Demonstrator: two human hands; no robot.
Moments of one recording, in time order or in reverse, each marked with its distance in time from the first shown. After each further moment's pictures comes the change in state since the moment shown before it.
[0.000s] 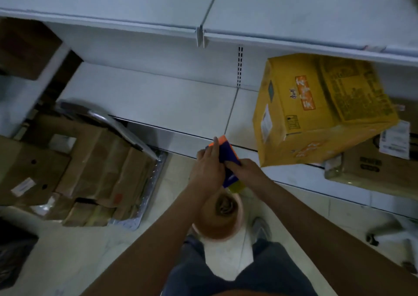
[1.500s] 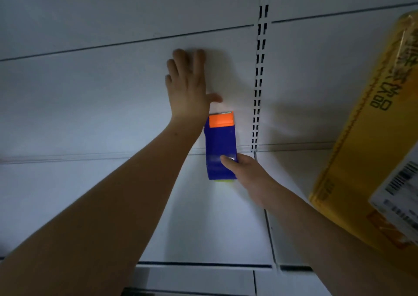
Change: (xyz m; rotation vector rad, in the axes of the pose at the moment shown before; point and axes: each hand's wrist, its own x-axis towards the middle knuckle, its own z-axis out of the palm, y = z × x) left_hand 0.414 -0.068 -0.102 0.259 1.097 0.477; right_hand 0.361 -0.062 -0.003 0.426 0.309 -0.443
